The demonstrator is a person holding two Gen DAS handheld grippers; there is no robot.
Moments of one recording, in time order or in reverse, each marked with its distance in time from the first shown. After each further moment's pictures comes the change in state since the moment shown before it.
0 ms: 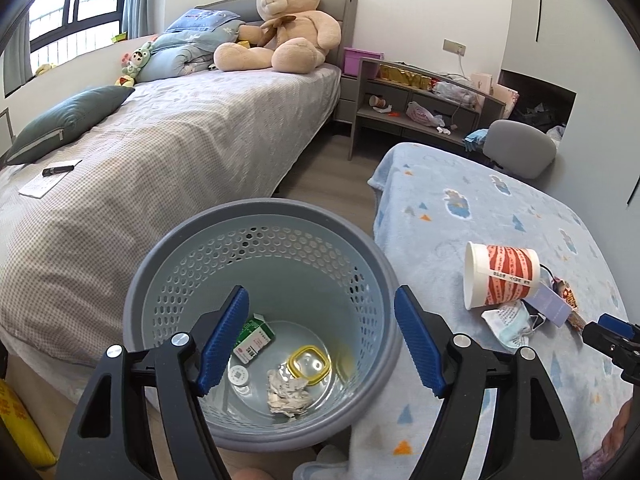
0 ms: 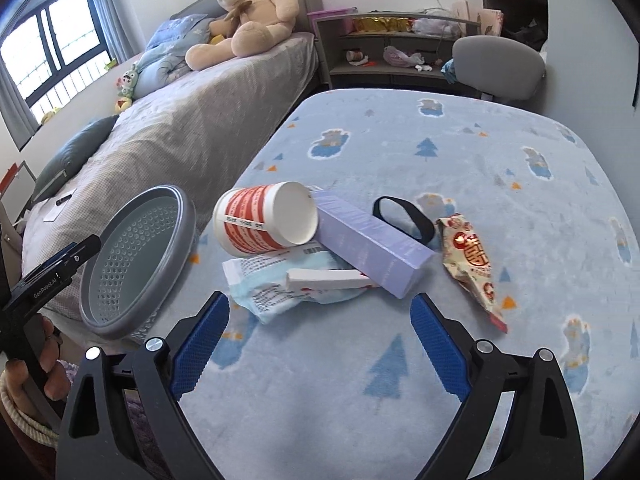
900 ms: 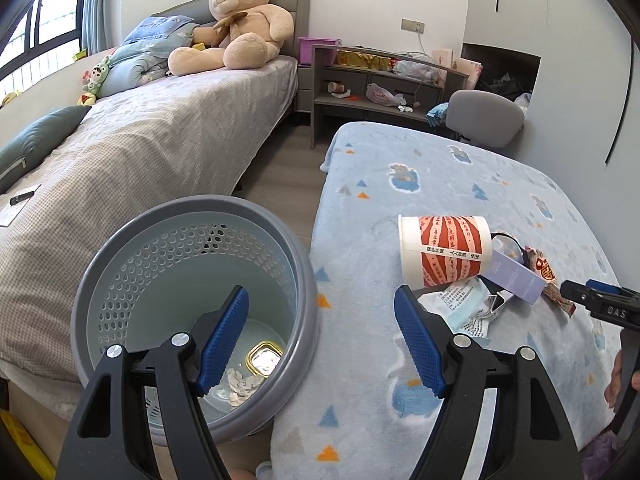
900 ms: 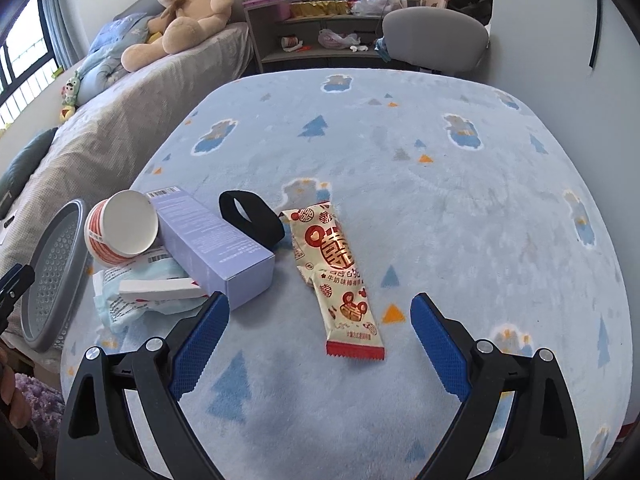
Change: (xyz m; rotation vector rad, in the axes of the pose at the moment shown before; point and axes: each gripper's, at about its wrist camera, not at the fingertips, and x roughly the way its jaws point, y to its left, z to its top) left arm 0.015 -0.067 -0.011 0.112 0.034 -0.068; right arm 0.031 -0.100 0.006 0.080 0.052 -0.155
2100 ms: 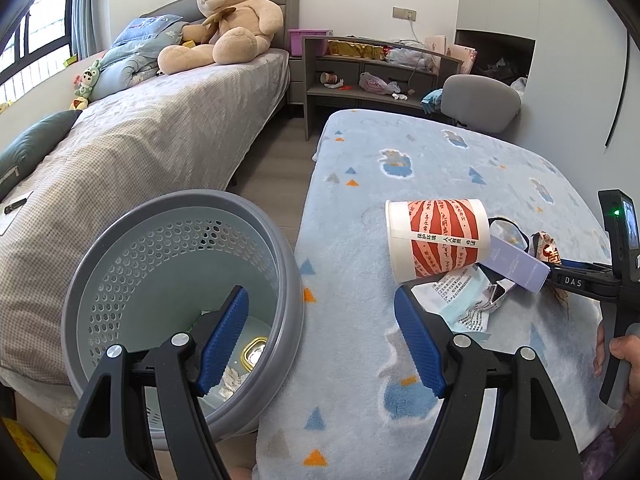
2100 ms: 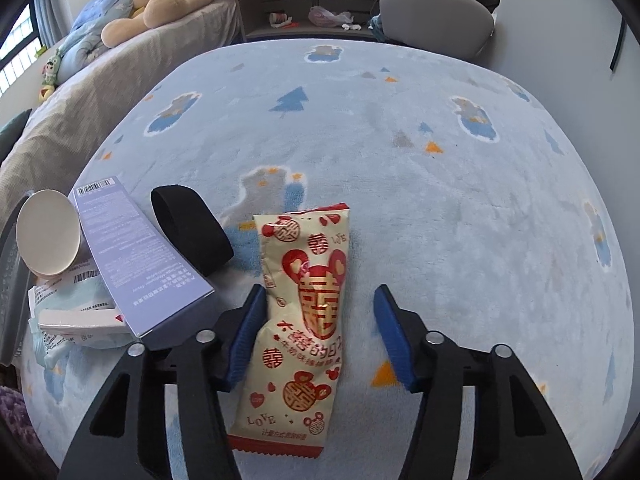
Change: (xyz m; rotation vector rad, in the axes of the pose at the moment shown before) left arm 0.013 -0.014 -0.004 0.035 0.028 0.002; right arm 0.059 -0.006 0.016 -0.031 0.069 -0.073
